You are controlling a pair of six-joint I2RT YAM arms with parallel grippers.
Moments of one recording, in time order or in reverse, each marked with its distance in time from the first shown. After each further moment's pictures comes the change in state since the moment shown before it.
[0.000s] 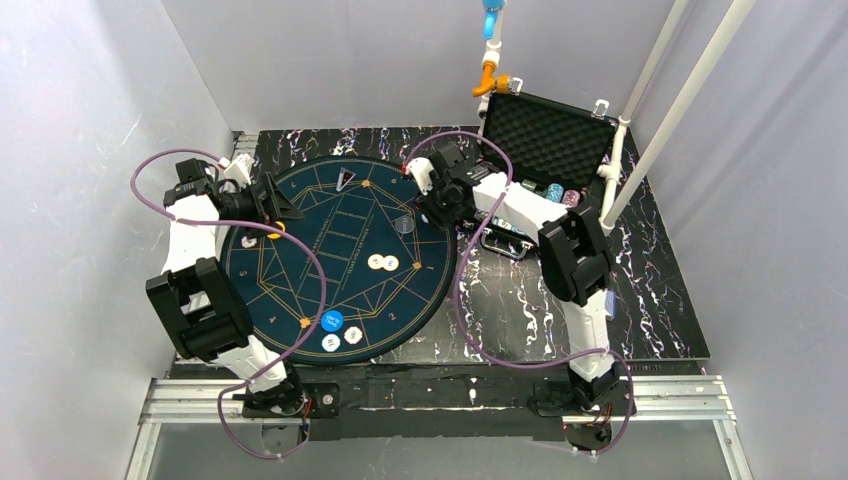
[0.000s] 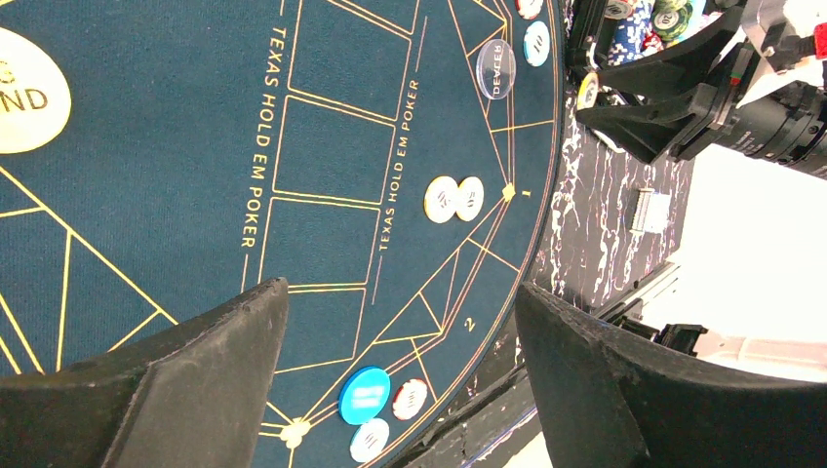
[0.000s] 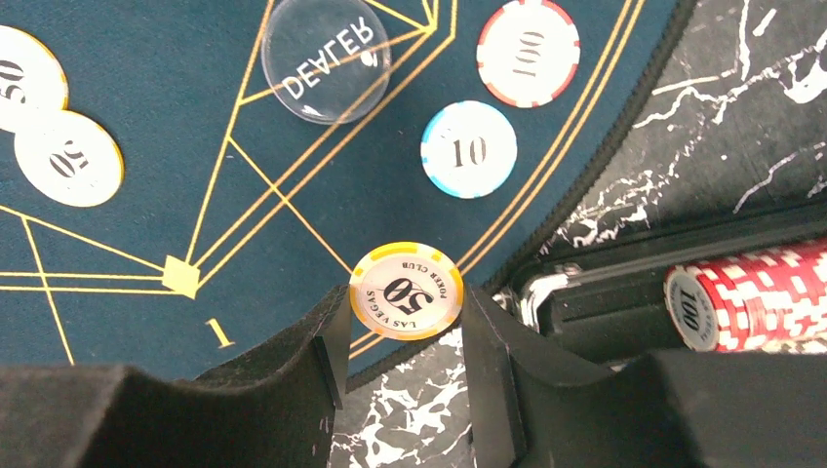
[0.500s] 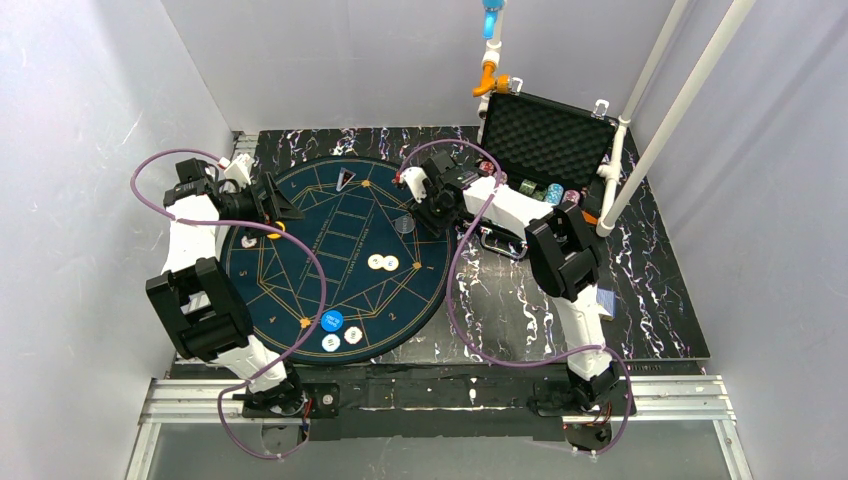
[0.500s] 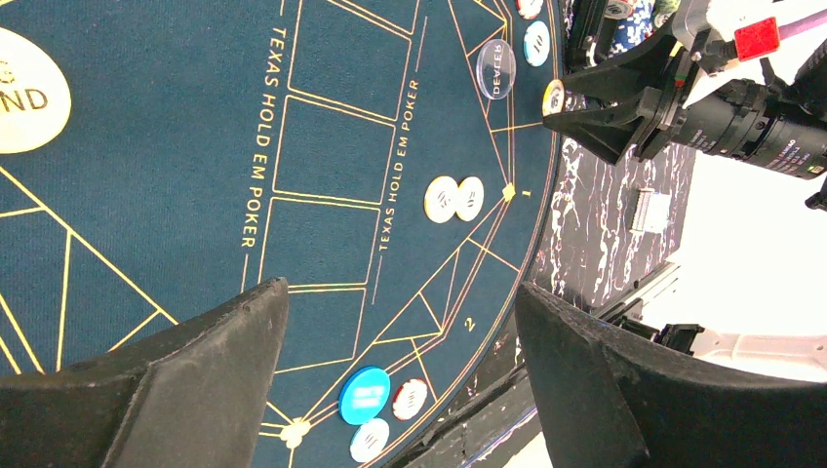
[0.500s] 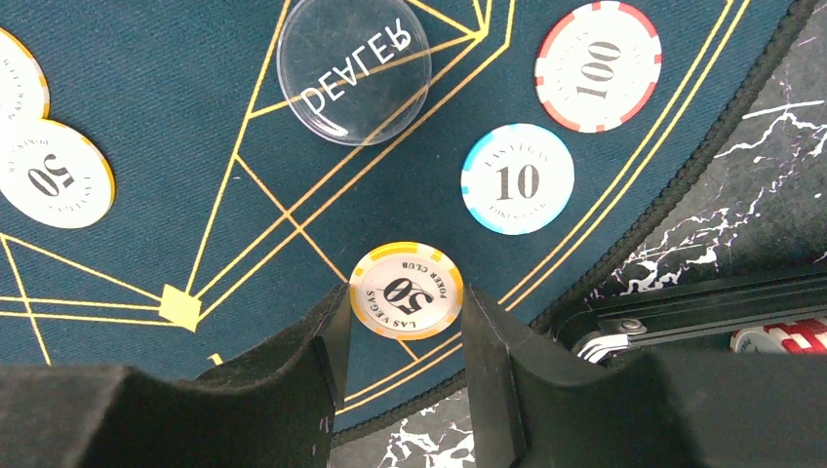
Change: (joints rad) left arm 0.000 0.000 0.000 0.000 0.000 0.000; right arm 0.024 0.087 0.037 0.003 -0.016 0.000
